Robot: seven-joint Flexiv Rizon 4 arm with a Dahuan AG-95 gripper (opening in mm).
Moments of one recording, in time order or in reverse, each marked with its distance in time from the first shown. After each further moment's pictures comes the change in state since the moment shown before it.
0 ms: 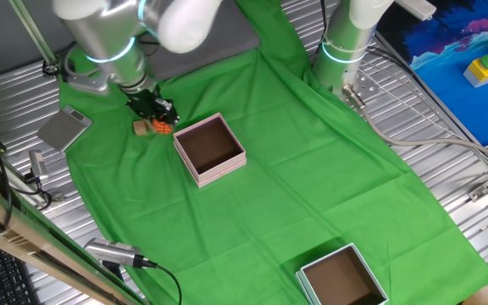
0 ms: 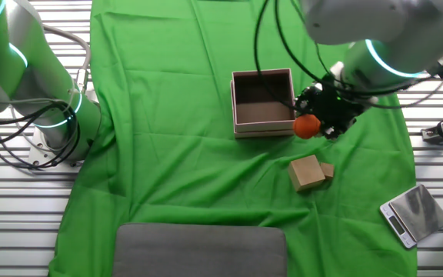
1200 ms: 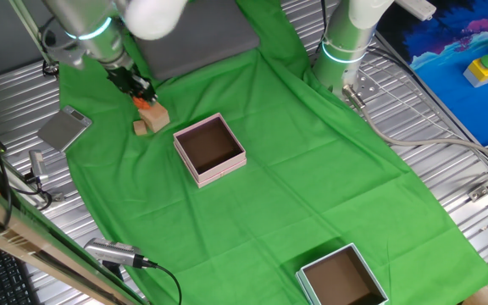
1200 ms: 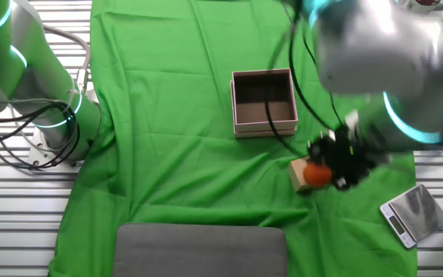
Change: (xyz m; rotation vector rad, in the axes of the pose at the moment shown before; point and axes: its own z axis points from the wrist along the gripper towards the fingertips) arm 0.065 -0.101 0.003 0.067 0.015 0.063
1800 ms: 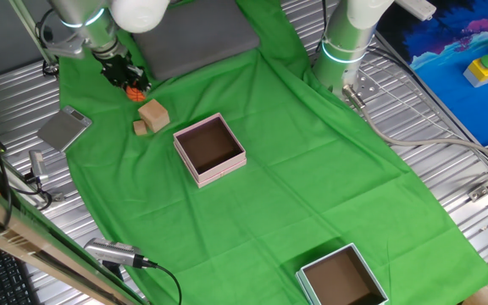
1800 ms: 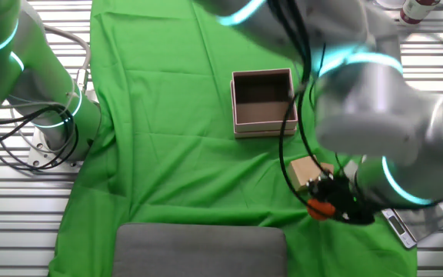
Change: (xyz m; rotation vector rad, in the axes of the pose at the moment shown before) arm 0.026 -0.051 0.032 0.003 -0.040 -0.213
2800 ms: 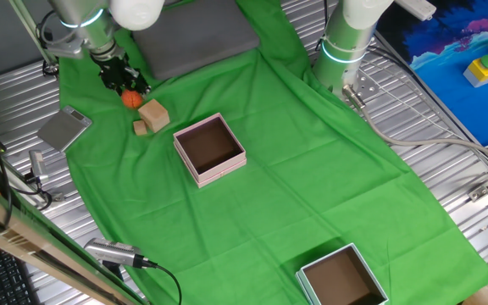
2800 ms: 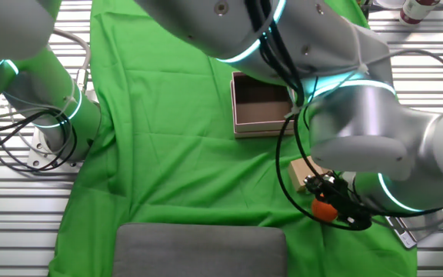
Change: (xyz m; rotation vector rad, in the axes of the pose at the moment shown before) arm -0.011 0.001 0.008 -0.003 -0.034 0.037
